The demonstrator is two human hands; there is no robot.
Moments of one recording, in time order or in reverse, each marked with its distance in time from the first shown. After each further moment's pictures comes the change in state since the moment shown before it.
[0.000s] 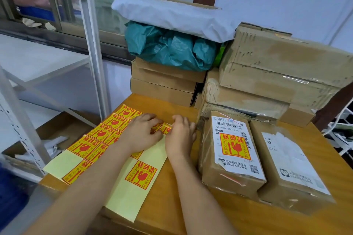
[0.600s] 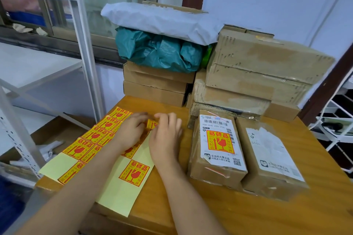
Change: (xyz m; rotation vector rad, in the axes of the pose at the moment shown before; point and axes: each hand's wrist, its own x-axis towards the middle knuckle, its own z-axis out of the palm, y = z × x) left_hand 0.001 -0.004 -0.001 -0.376 0.159 -0.042; right_hand -0.029 -0.017 -0.003 0.161 0.389 -0.277
